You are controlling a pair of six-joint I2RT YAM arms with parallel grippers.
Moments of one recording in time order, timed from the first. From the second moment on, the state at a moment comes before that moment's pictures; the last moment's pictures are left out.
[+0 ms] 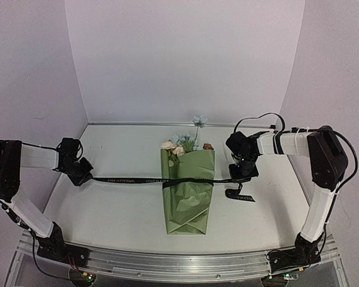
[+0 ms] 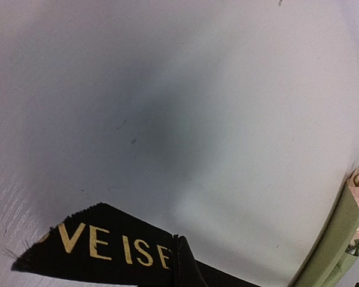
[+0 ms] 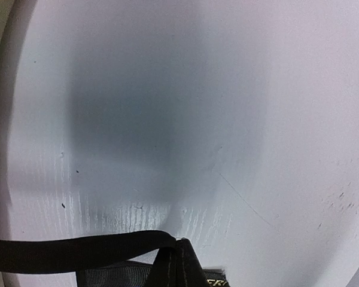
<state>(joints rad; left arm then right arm) -0.07 1.52 0.72 -0.21 0.11 -0.86 0.54 1.89 1.27 -0.77 0.19 0.38</state>
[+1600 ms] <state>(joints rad) -0.69 1.79 0.76 0.40 0.17 -1.83 0.61 1.81 1.21 -0.72 0.13 0.35</state>
